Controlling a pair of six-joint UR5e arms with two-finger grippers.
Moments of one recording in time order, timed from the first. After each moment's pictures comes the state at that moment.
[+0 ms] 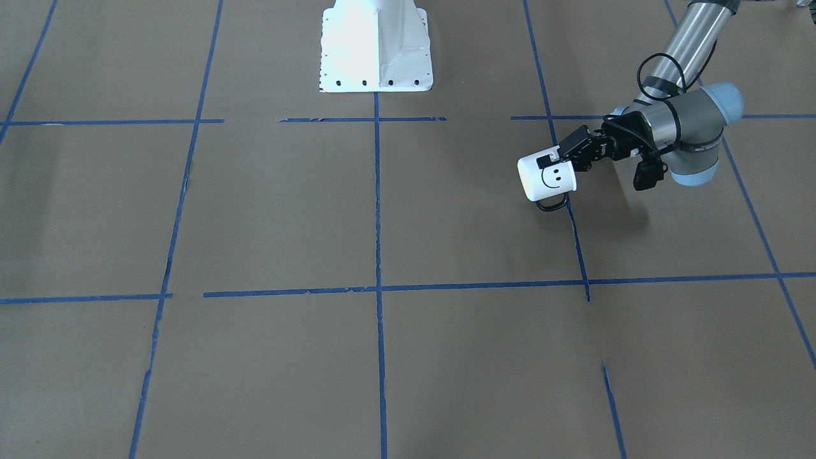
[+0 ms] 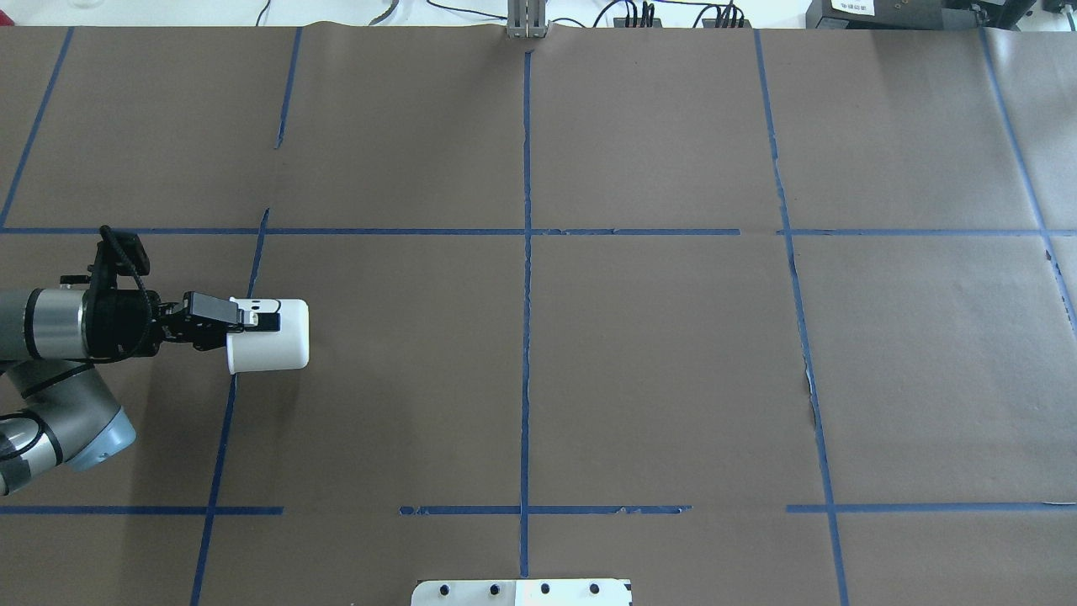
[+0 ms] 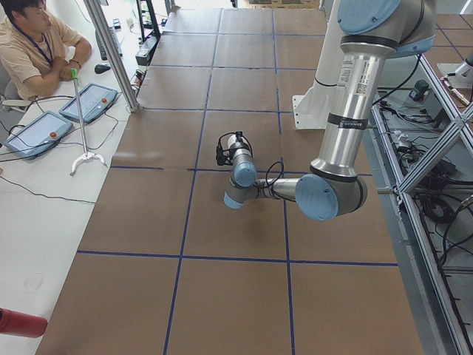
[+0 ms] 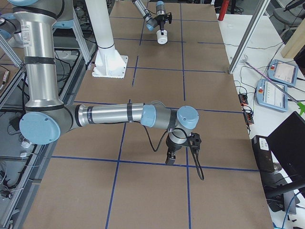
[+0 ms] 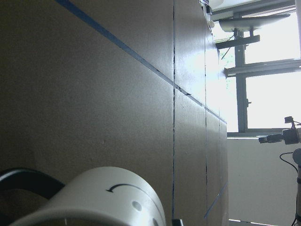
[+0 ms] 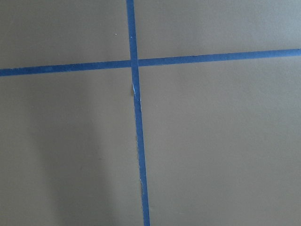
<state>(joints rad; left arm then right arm) -0.70 -1.82 -1.19 -3.77 -2.06 -1.92 1.53 -1.54 1.64 -1.83 2.27 0.01</state>
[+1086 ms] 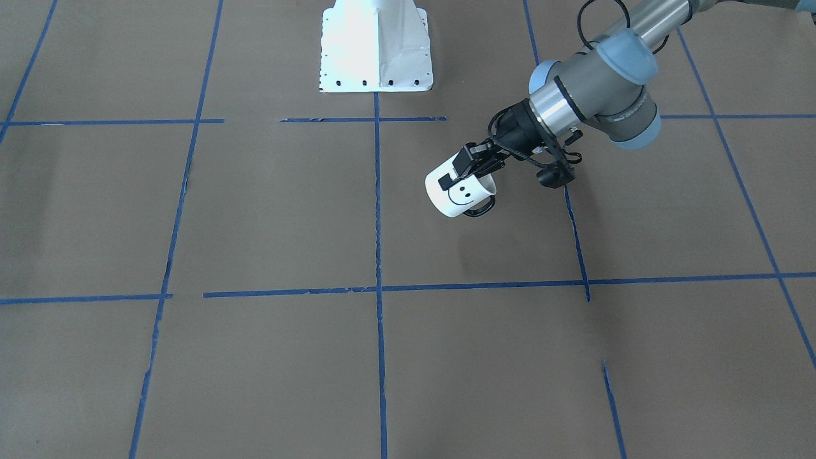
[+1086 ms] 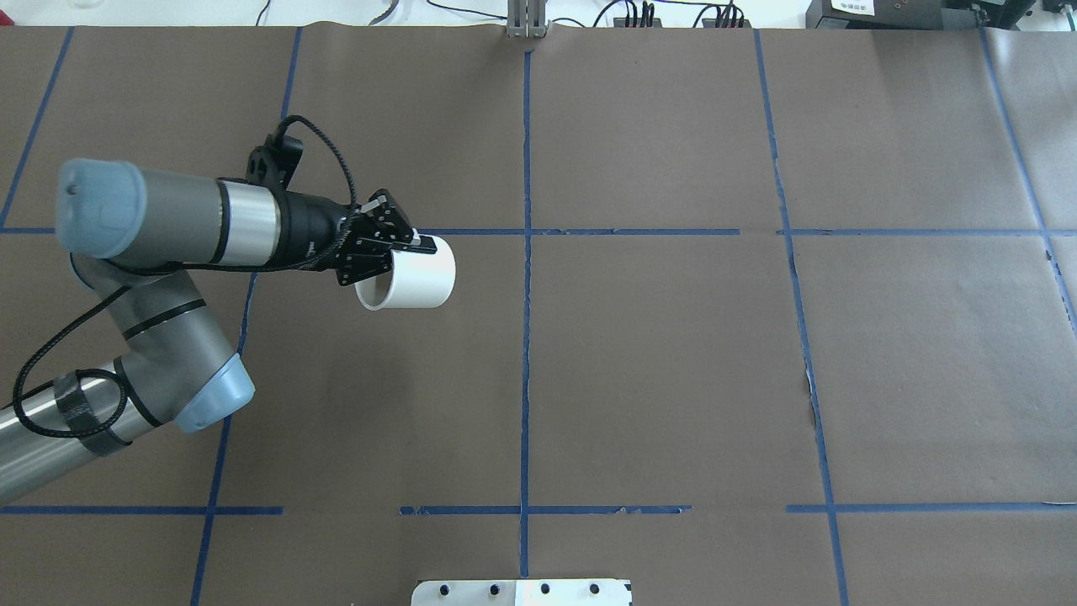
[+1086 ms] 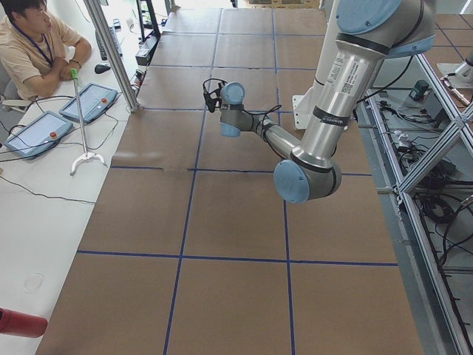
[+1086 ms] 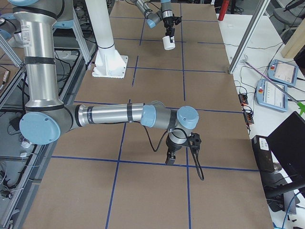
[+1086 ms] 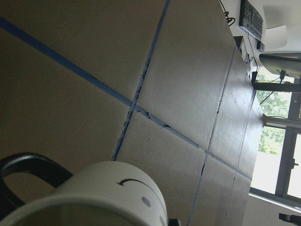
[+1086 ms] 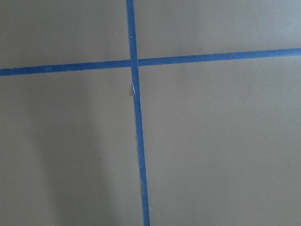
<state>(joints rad) -0.68 -2.05 -1.61 -2.60 -2.02 -1.96 1.53 -1.54 1.64 -1.83 2.27 0.01</state>
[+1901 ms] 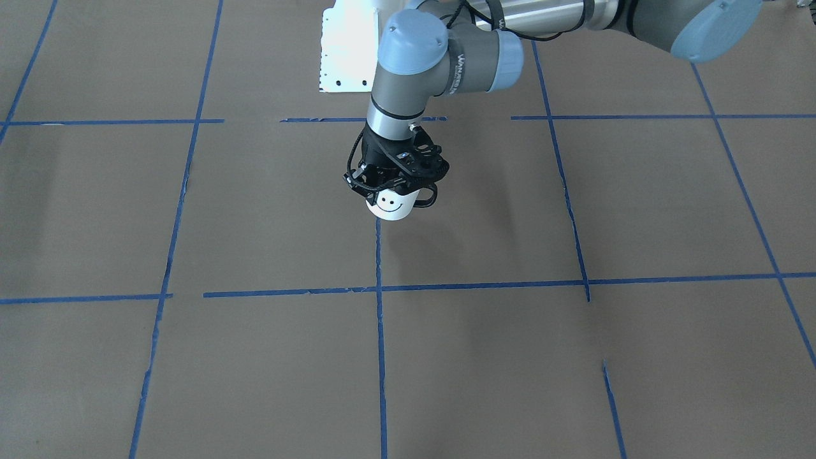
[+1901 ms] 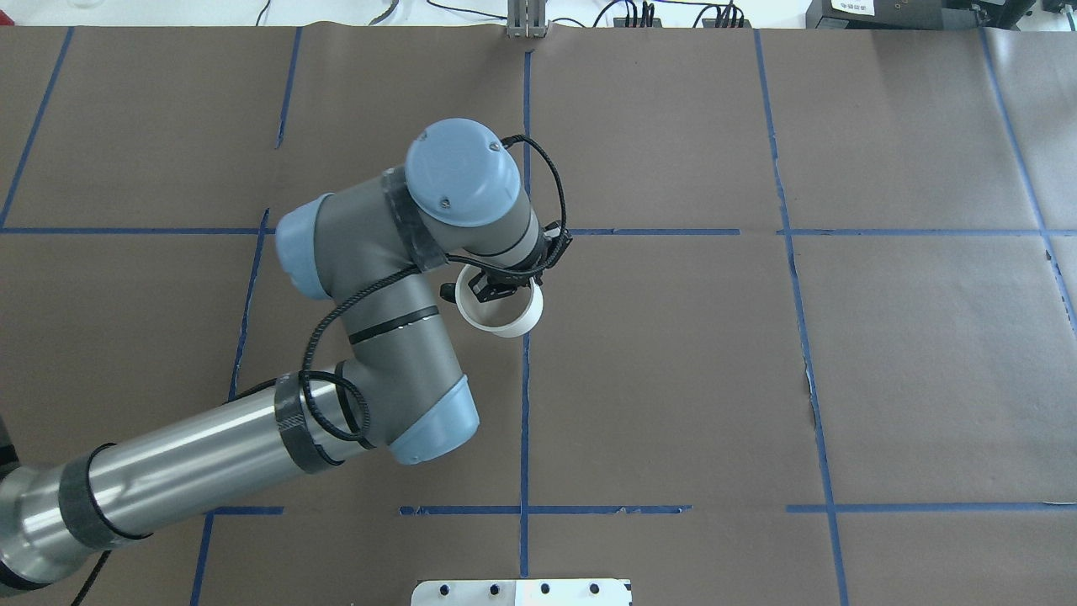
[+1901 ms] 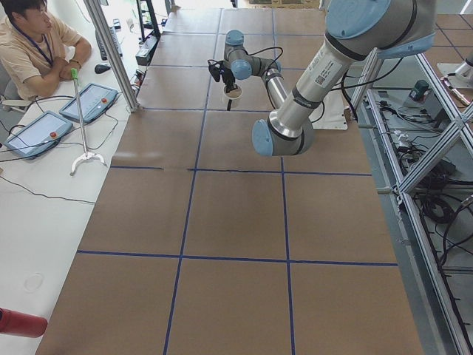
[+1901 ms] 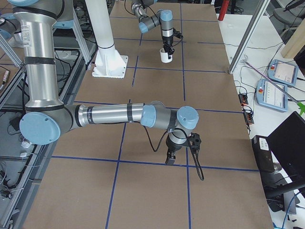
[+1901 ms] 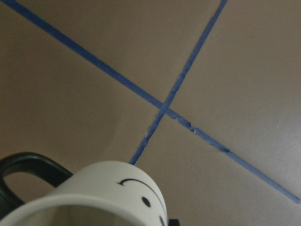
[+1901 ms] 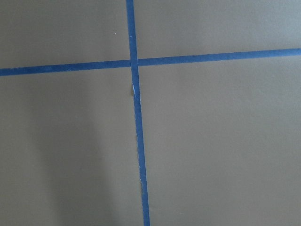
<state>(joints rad) -0.52 -2.47 -1.49 -1.67 -1.85 -1.80 1.53 -1.54 1.64 -1.83 2.27 0.01</state>
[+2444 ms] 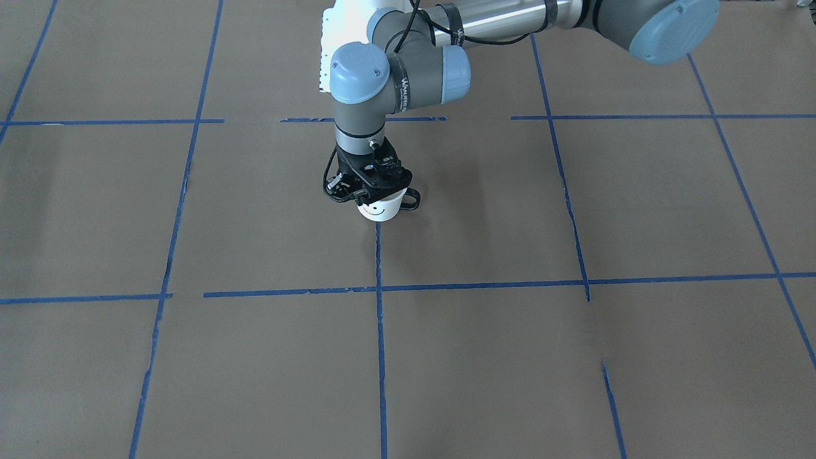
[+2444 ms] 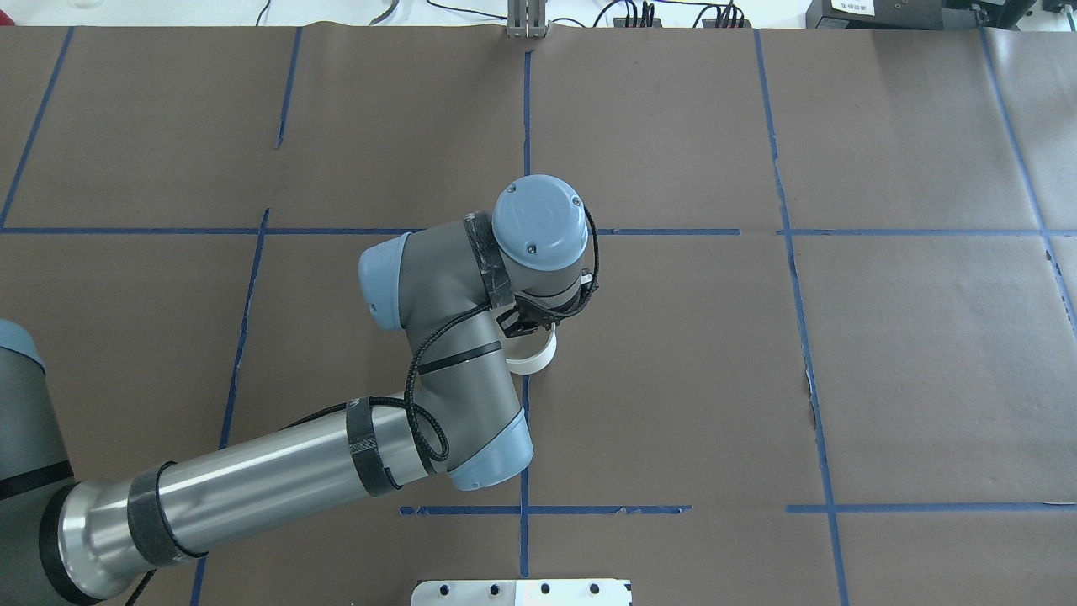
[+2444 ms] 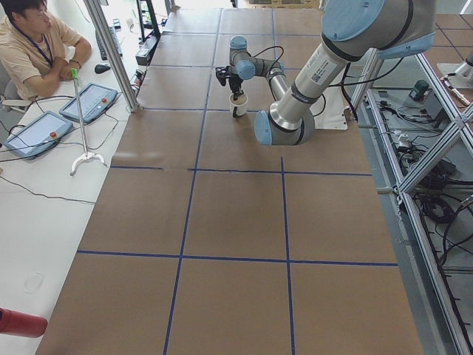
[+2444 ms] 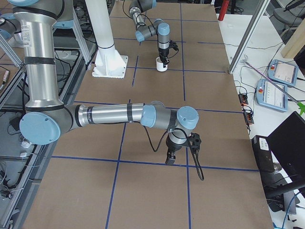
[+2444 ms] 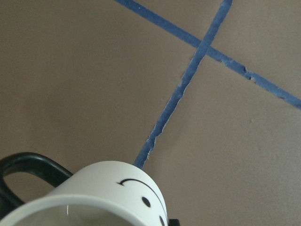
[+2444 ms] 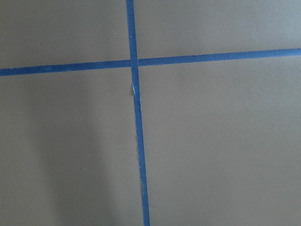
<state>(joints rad) -0.46 -2.53 -1.36 -1.64 -1.84 -1.75 1.53 -1.54 1.64 -1.83 2.27 0.01</state>
